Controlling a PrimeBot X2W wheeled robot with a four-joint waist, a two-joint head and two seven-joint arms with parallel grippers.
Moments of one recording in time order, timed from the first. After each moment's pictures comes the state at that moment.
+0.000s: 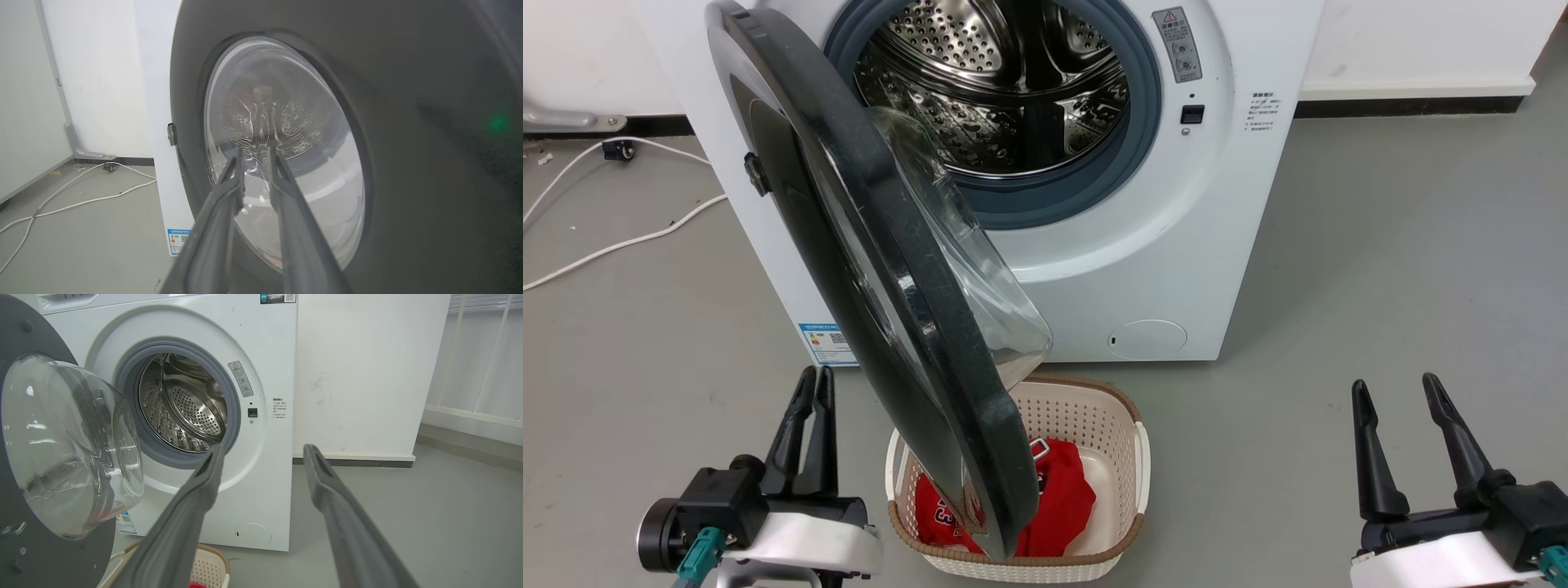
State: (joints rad) left arm -0.01 0.05 0.04 0.05 -0.13 -0.13 -0.26; right arm 0.08 -0.05 -0.03 -0.04 0.07 0.13 -0.26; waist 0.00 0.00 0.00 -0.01
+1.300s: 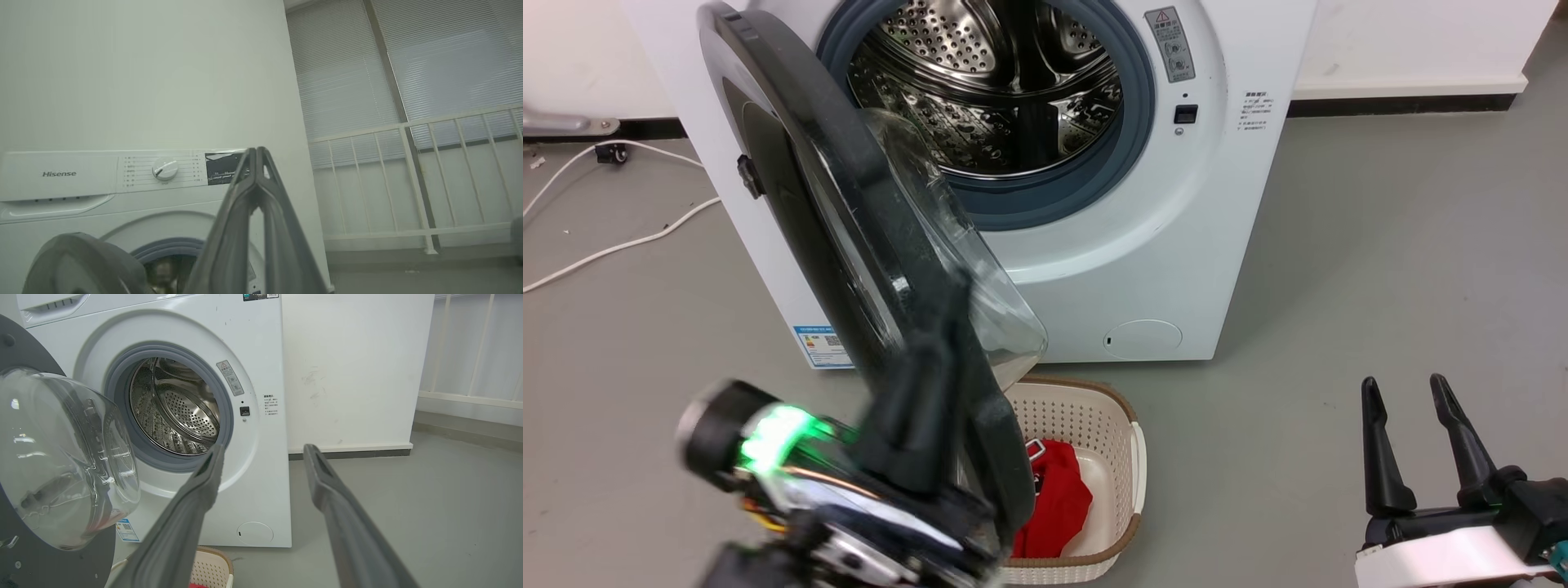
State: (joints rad) left arm -0.08 0.10 -0.27 -0.60 -0.12 -0.13 -0.26; right arm 0.07 -0.05 -0.04 -0.01 0.13 0.13 -0.26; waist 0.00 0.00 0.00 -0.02
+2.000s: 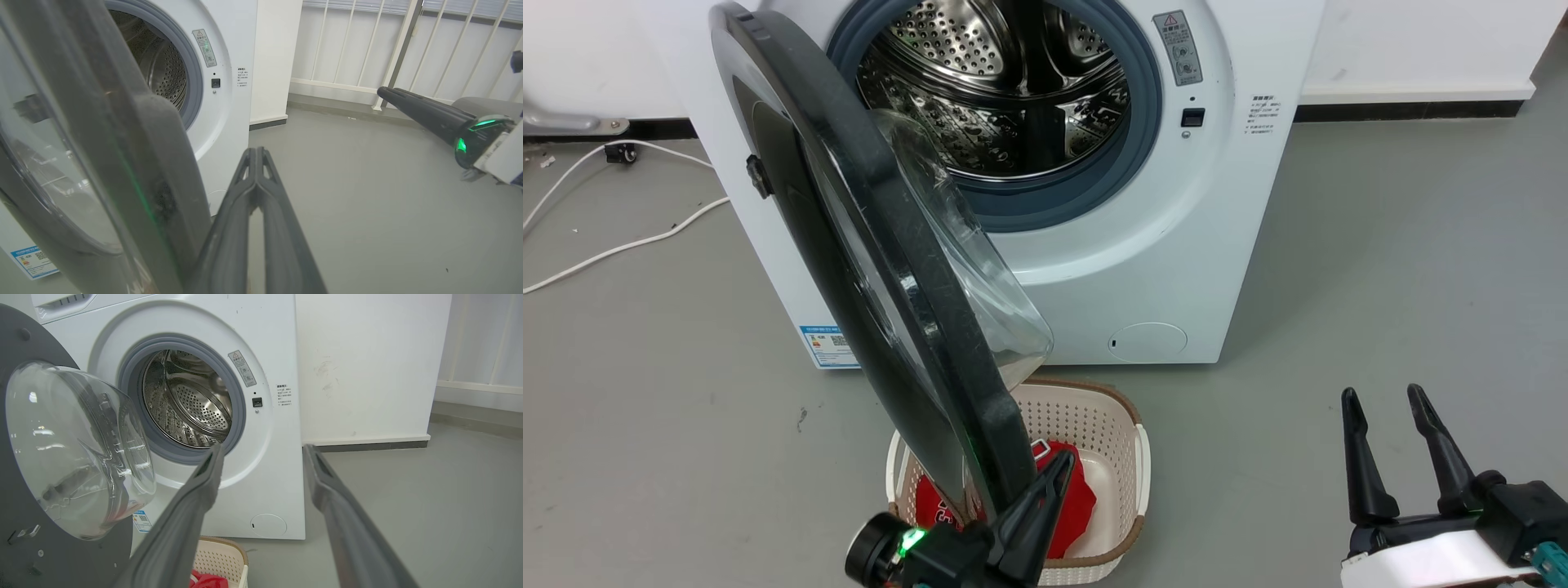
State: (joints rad) left arm 0.04 0.14 -0.50 -0.05 -0.21 -0.08 -0.20; right arm 0.07 -0.05 -0.01 0.02 0.16 0.13 -0.26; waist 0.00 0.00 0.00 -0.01
